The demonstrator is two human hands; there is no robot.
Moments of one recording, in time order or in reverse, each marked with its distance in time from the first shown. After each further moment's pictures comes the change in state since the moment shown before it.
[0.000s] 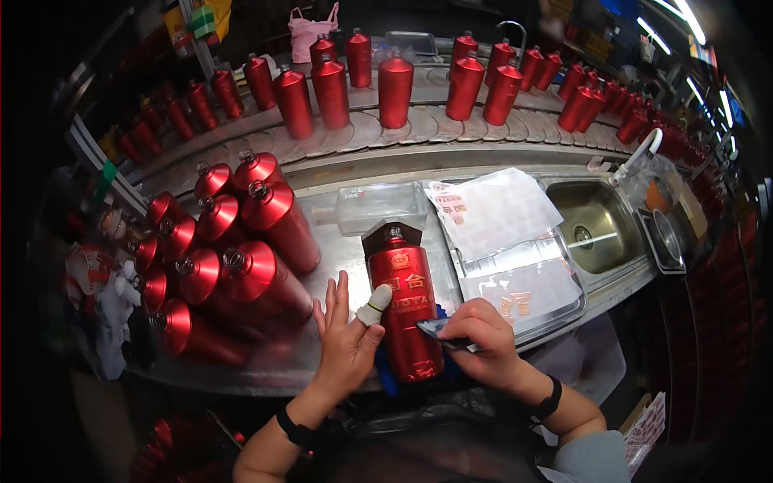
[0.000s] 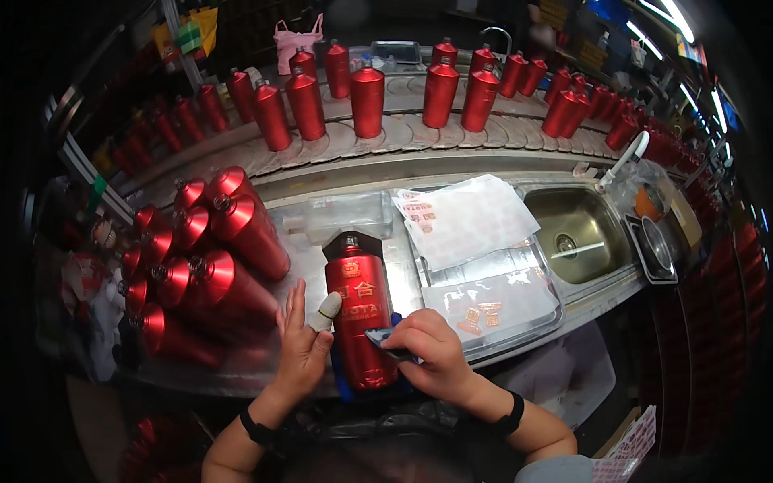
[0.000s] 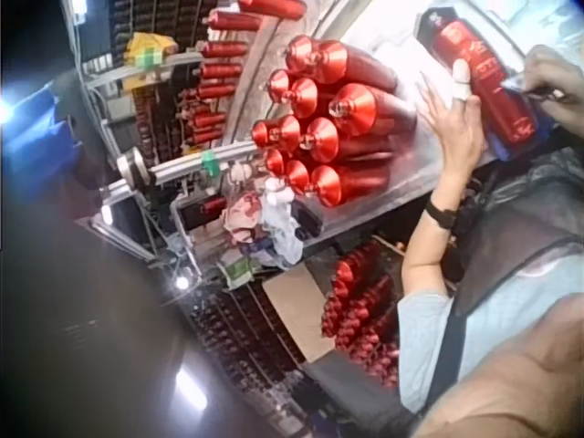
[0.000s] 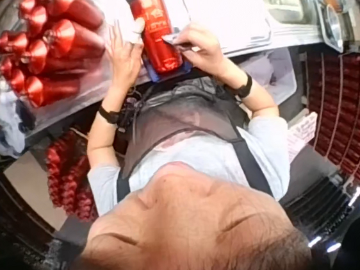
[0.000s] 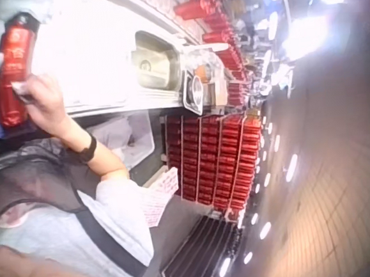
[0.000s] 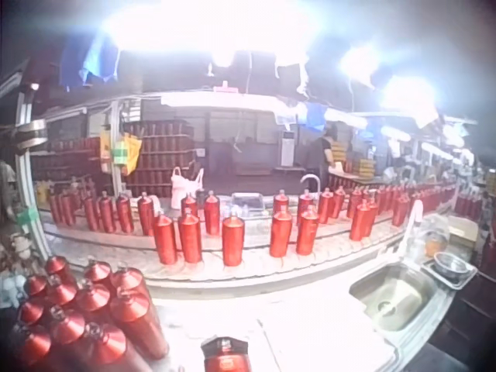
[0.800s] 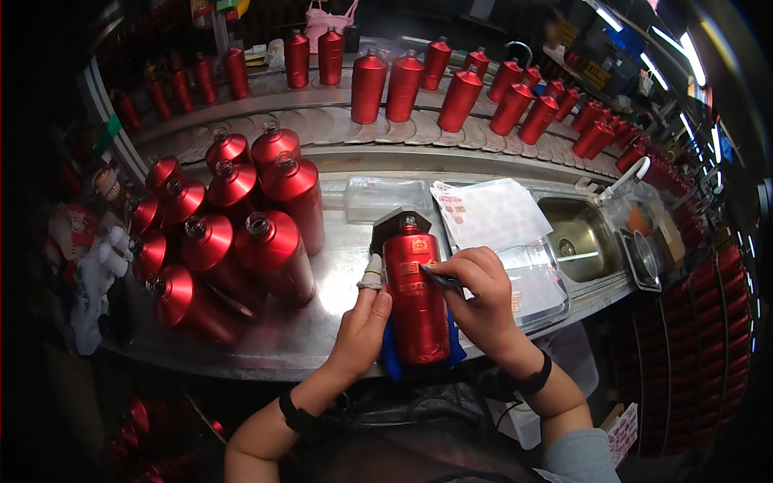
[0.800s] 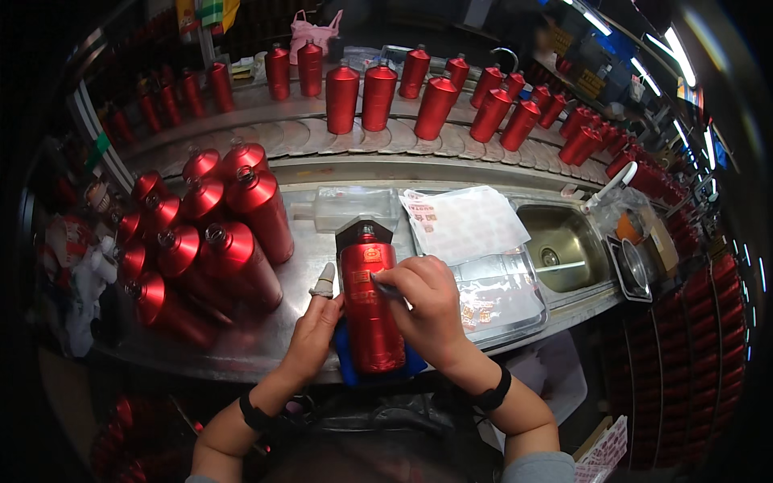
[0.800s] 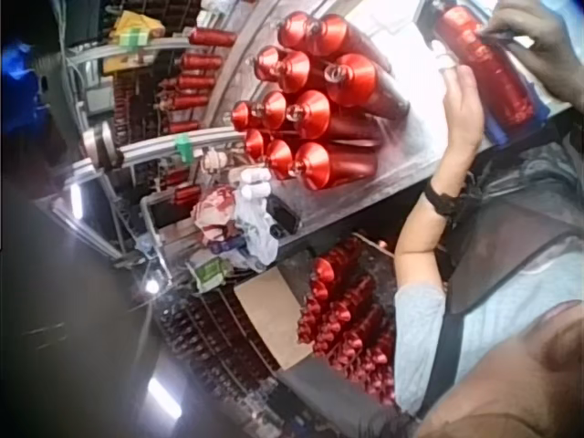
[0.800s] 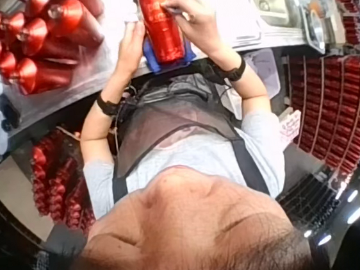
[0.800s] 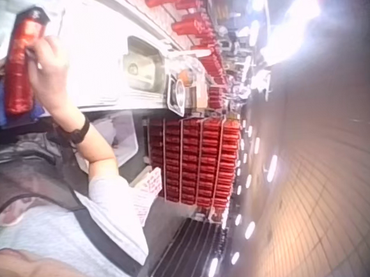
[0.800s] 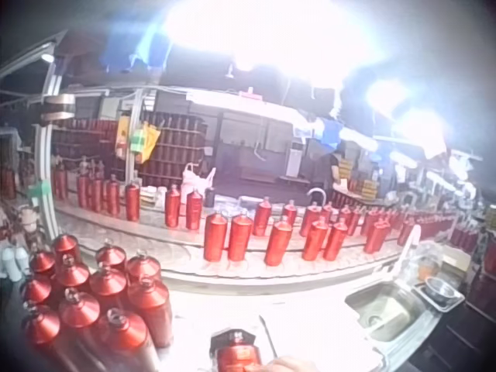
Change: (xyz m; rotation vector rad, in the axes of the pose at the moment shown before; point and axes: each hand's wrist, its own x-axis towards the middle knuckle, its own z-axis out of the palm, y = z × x) left_hand -0.005 0.002 0.012 -0.807 0.003 -0.313; right_hand 0.057 -0.023 0.021 -0.303 0.062 0.012
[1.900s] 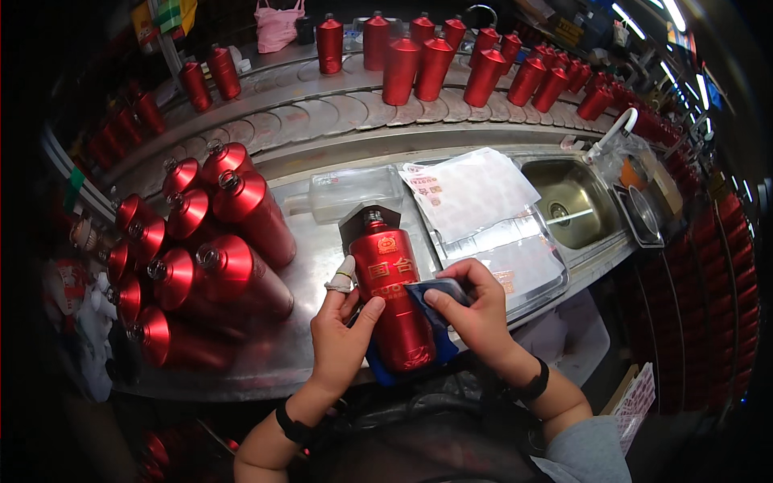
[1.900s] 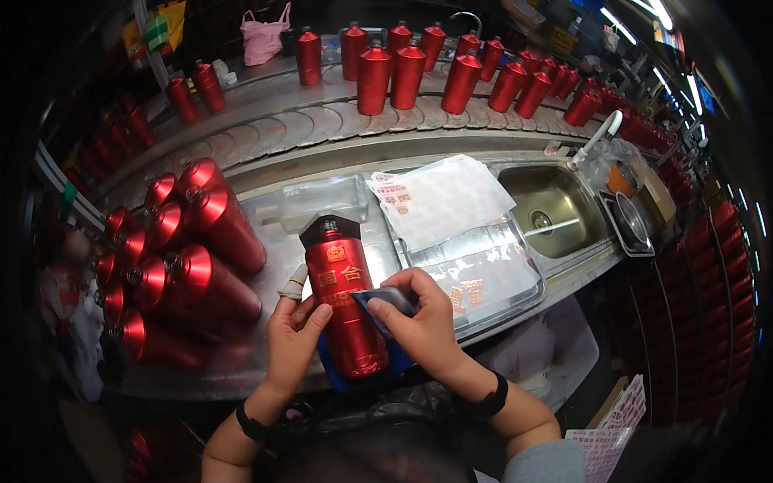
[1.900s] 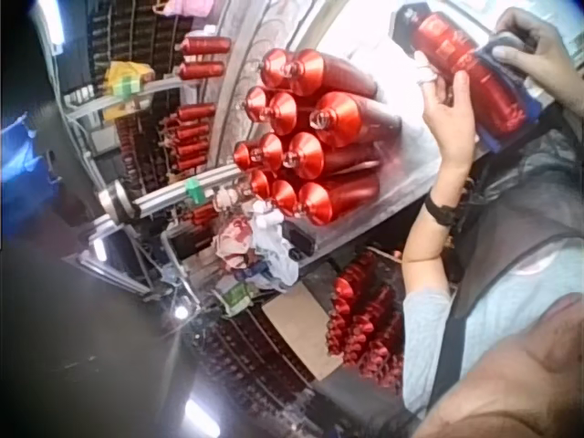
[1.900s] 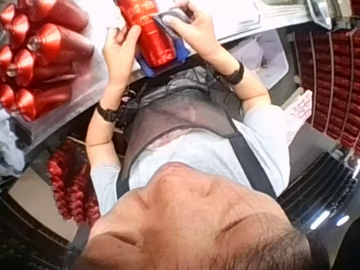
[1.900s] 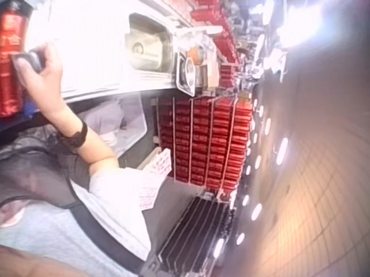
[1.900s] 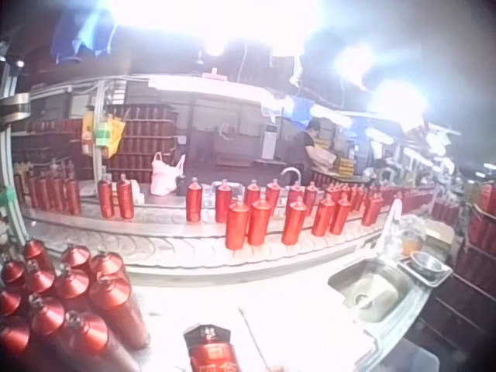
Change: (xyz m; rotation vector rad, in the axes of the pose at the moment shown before) left_hand 0.012 0.017 0.008 -0.049 0.060 -0.006; right_hand -0.047 0.014 0.007 0.594 0.125 0.686
